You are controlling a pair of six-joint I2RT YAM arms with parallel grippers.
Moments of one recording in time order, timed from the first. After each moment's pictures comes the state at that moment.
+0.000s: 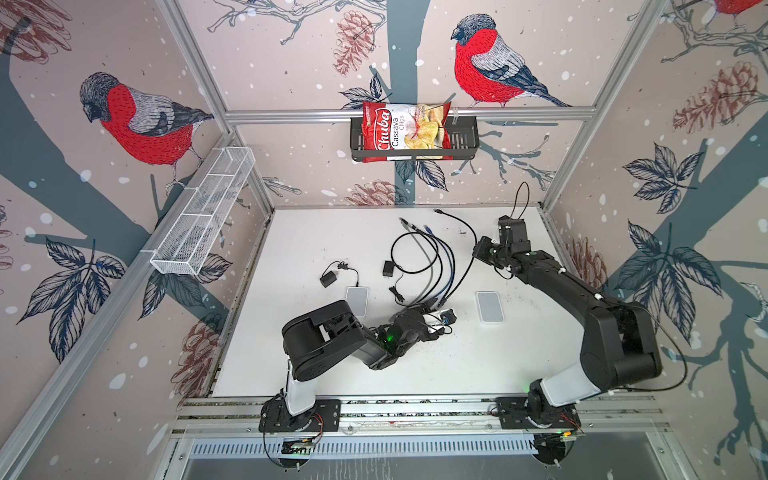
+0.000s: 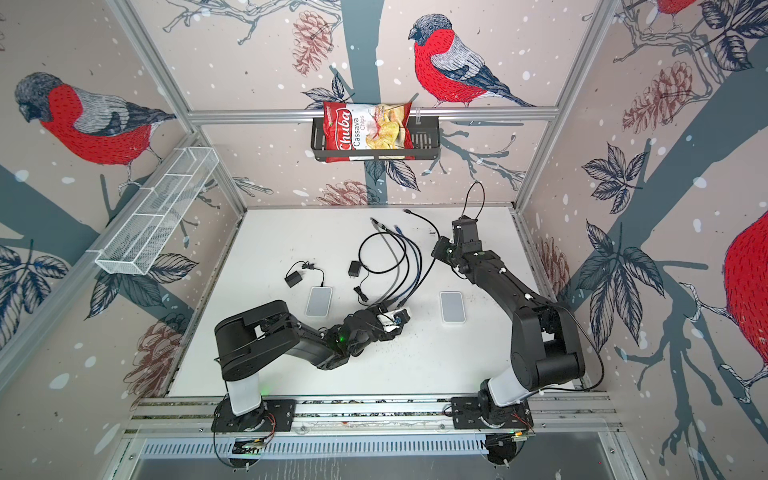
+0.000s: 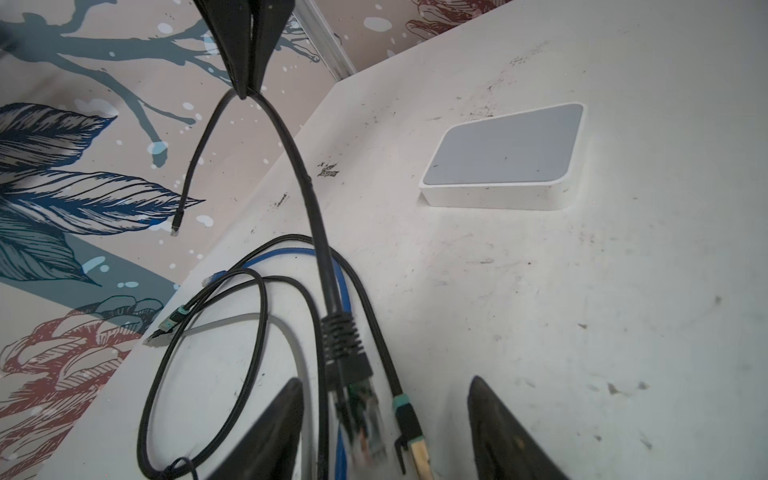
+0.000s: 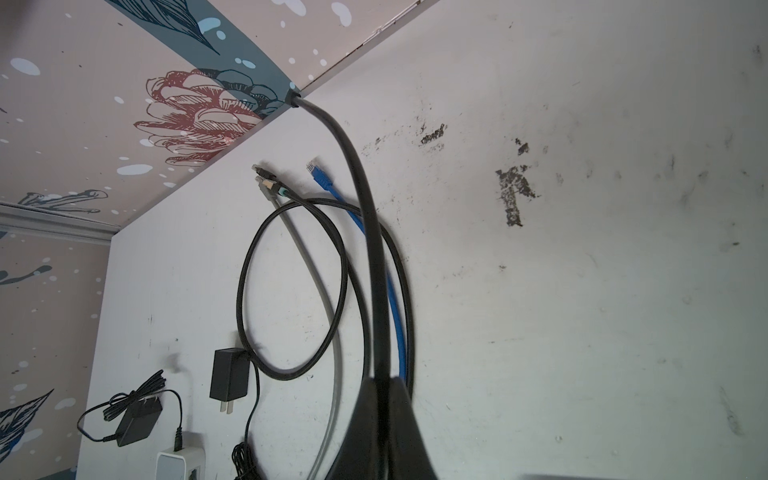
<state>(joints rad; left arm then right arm) -1.07 1.89 0.62 0.98 -0.25 0.52 0.26 1.53 1.04 -0.22 -0.15 0.58</state>
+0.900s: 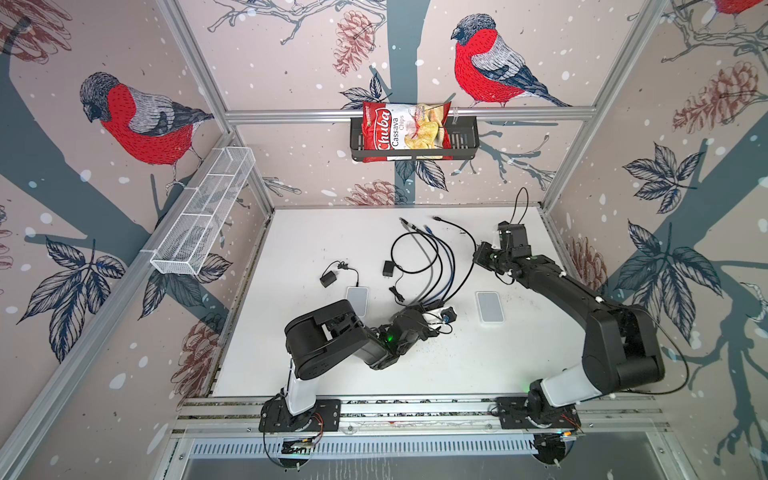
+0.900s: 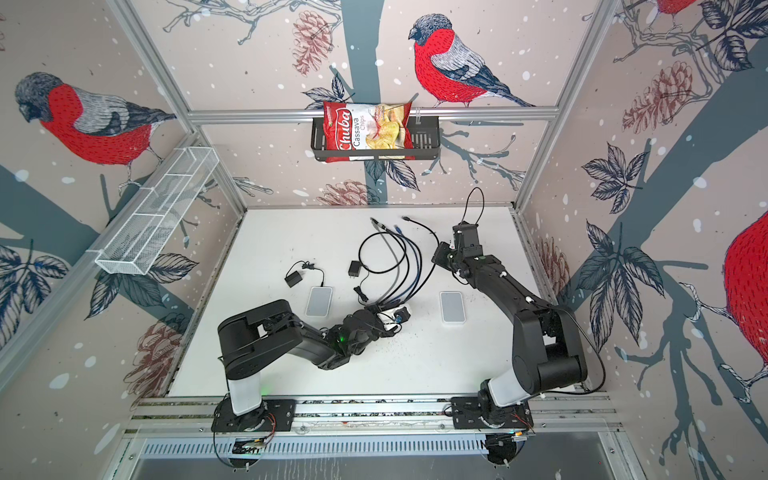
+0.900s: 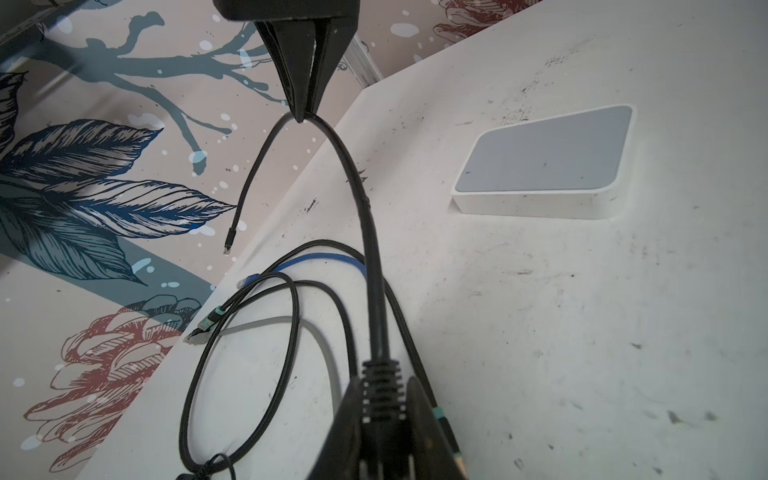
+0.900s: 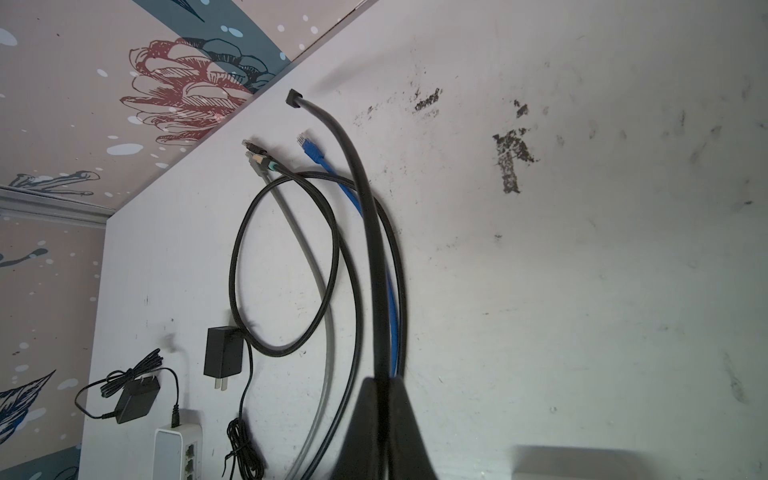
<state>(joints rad) -1.07 1.89 0.62 1.02 -0.28 0.55 0.26 1.51 0.98 -0.23 -0.17 0.57</state>
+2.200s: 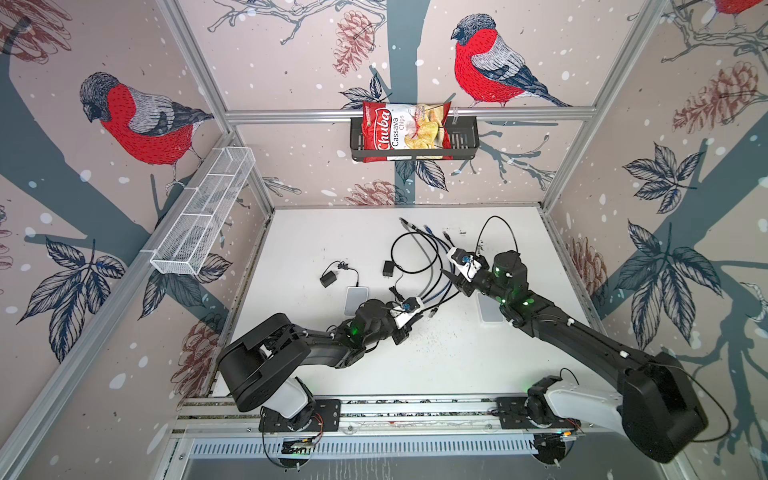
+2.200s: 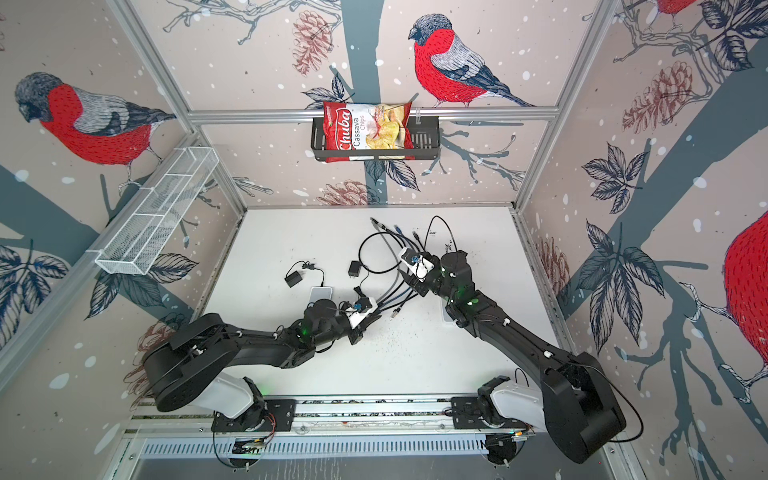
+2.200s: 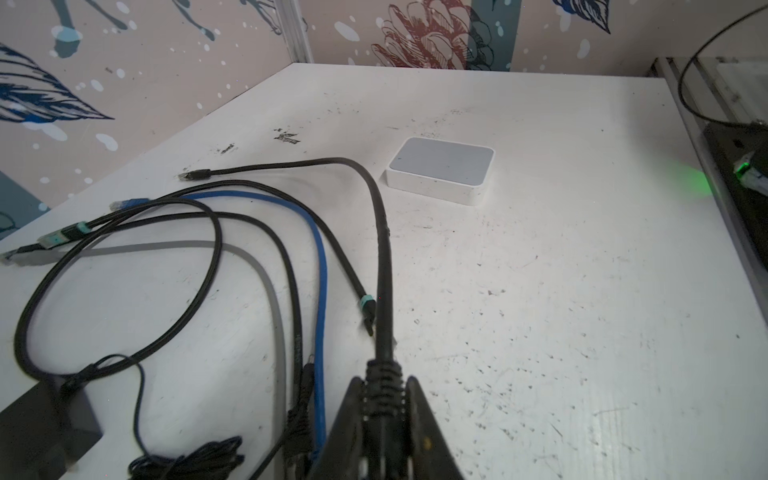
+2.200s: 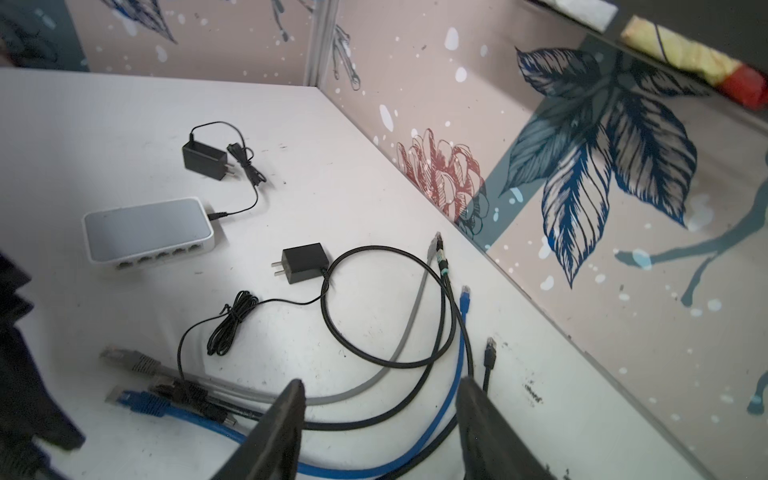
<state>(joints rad) -0.83 1.50 0.38 0.79 0.26 0.20 0.54 1.19 0.66 0.19 -0.30 -0.56</state>
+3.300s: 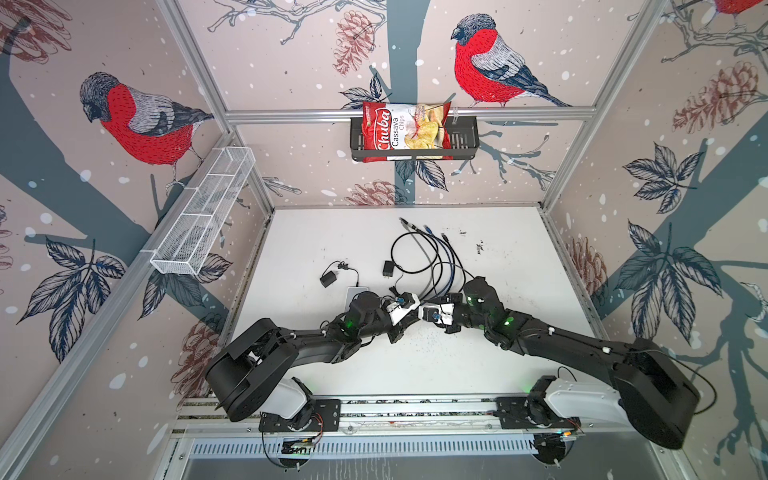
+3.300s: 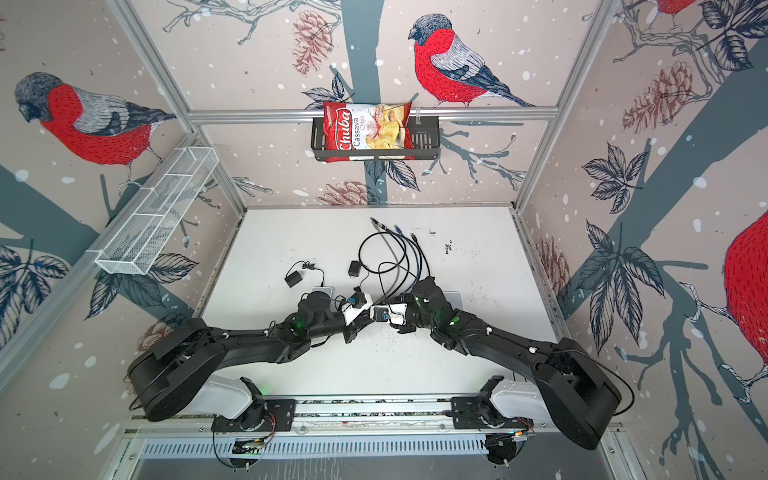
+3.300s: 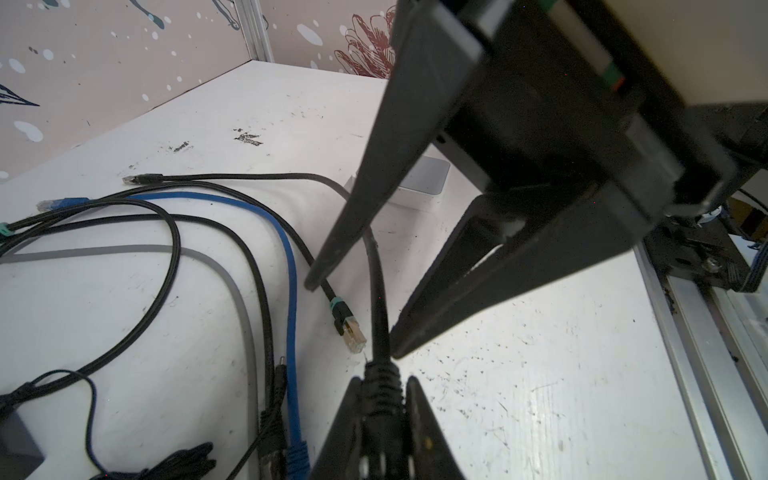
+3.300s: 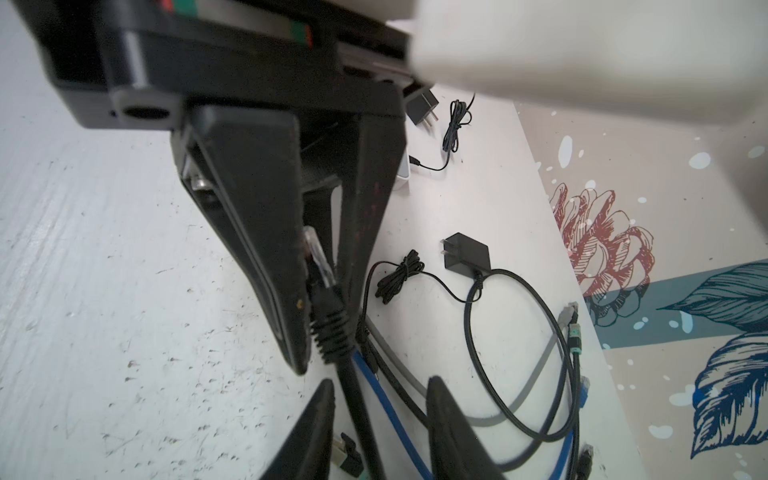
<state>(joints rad) -0.76 1.44 0.41 0.66 0.45 0.19 0.80 1.24 0.53 0.15 -0.30 -0.92</state>
